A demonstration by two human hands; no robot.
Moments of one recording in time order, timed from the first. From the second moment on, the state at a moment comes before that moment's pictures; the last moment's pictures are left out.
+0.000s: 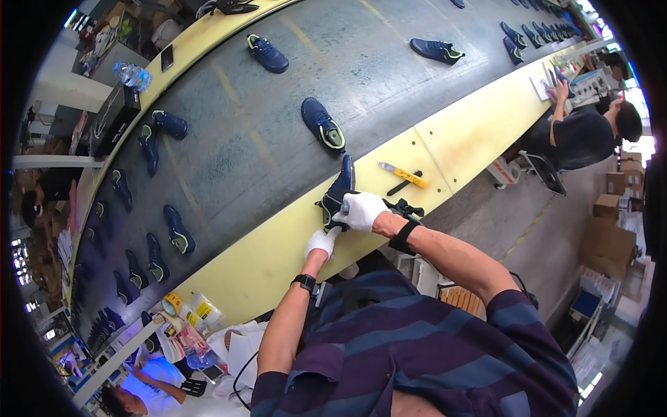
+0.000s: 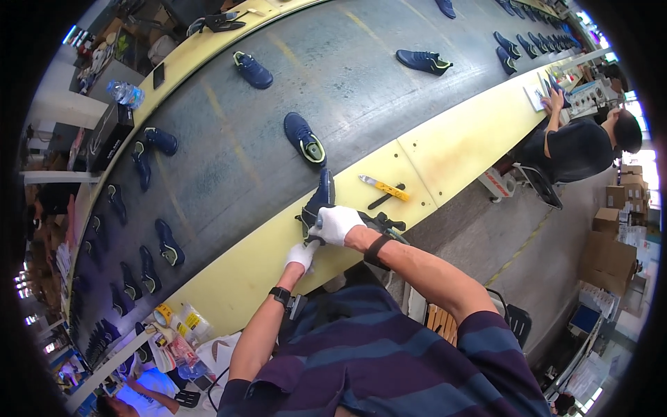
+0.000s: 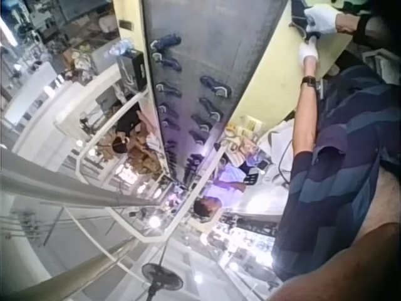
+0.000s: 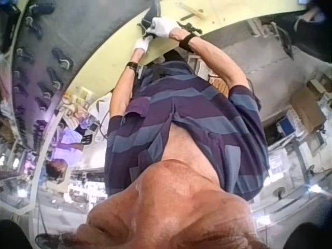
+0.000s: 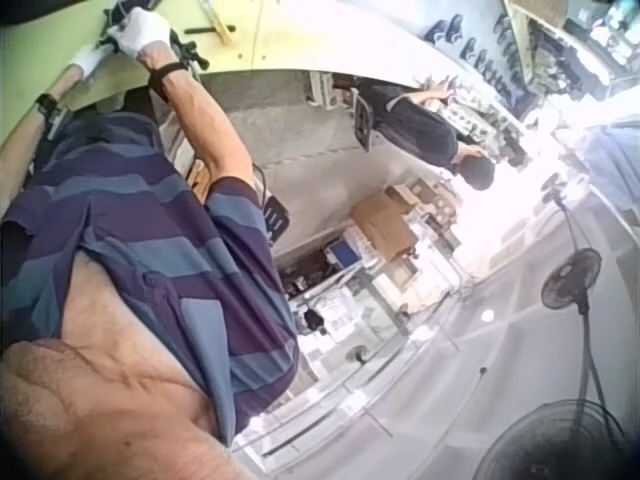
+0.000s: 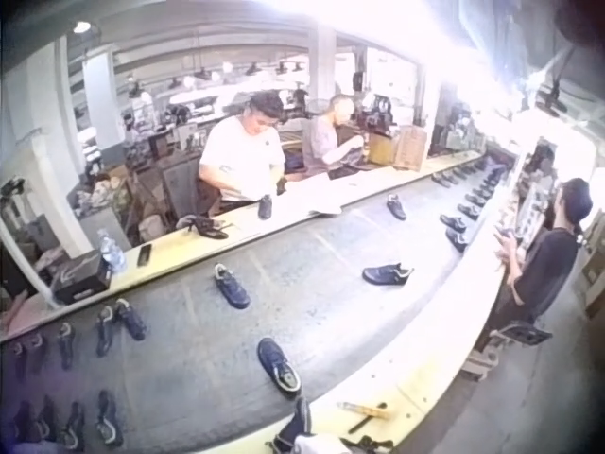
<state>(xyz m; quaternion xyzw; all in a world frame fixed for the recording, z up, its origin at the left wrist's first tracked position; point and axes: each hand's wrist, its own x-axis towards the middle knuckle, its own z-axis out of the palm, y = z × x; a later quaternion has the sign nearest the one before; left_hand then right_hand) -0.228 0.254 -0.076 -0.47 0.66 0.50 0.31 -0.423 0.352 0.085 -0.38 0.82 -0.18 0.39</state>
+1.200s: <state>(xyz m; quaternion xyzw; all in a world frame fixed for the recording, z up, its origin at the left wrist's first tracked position) -0.223 0.256 -0.066 -0.46 0.69 0.49 0.27 -0.399 0.289 0.114 -0.34 0.84 -0.05 0.41</state>
